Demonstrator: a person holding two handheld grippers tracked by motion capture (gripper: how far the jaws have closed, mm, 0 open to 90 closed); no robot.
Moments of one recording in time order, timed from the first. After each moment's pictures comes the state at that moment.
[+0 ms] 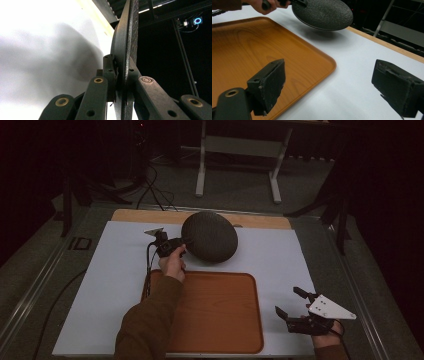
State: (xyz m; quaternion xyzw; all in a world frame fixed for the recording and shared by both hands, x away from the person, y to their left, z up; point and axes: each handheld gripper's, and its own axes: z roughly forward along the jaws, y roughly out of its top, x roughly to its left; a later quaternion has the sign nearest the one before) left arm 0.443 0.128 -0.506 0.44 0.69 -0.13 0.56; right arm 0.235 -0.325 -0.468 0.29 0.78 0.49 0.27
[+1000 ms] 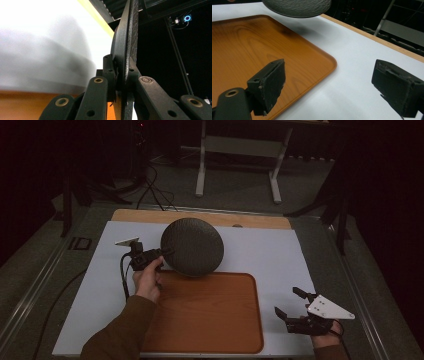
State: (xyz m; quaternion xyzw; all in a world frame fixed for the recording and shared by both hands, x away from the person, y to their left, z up) left arm 0.374 0.184 -0.486 0.44 0.67 -0.12 0.58; right arm 0.235 -0.324 -0.468 0.29 0.78 0.49 0.27
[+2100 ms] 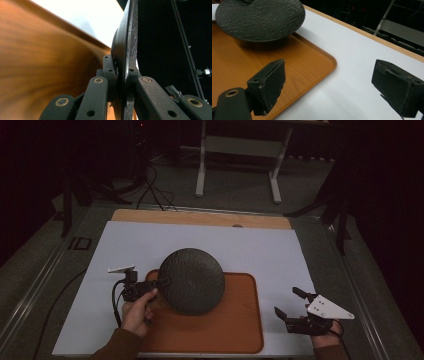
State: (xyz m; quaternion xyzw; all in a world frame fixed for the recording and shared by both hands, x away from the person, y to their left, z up) left arm 0.292 0.187 -0.509 0.51 0.65 -0.16 0.54; right arm 0.235 -0.323 -0.468 0.29 0.78 0.48 0.27
